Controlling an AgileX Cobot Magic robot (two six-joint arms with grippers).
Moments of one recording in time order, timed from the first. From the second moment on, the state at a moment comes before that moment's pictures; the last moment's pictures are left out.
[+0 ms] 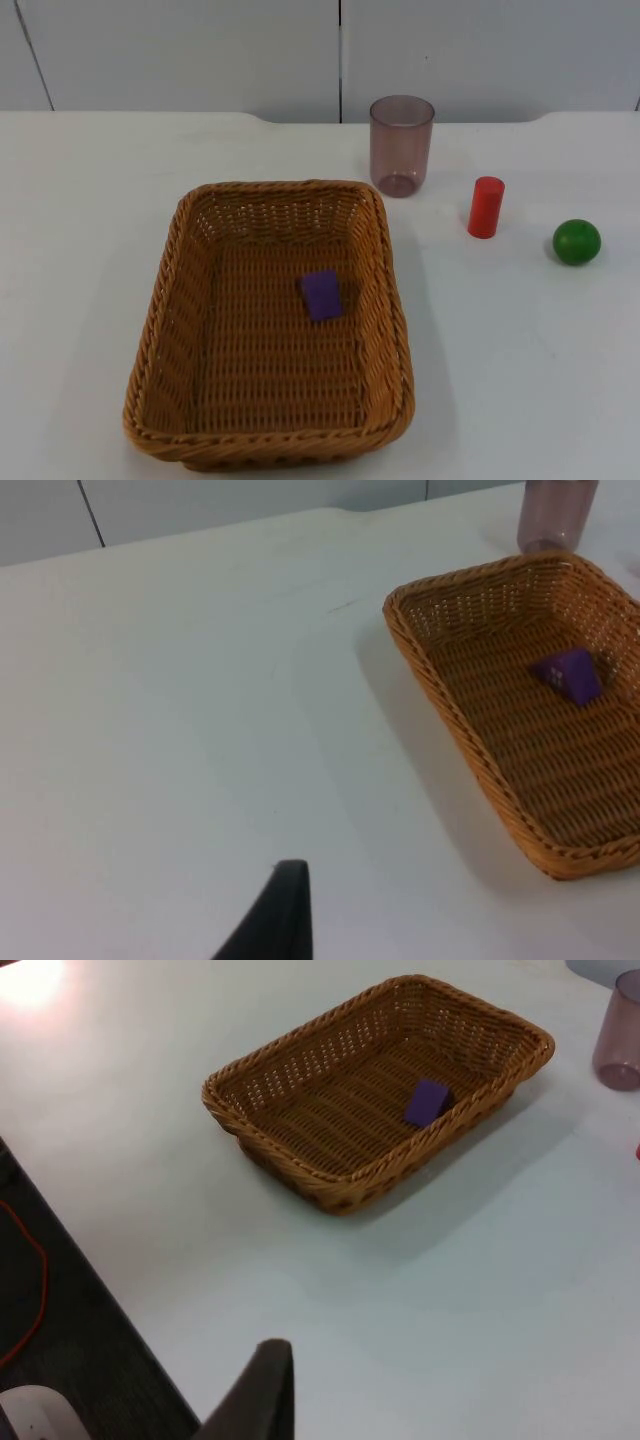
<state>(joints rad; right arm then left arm) 0.88 0.00 -0.51 -0.07 1.08 0.04 -0.25 0.00 -0.50 -0.01 1.07 0.02</state>
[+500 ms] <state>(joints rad) 0.88 0.00 -0.51 -0.07 1.08 0.04 -0.25 0.00 -0.50 -0.01 1.07 0.02</state>
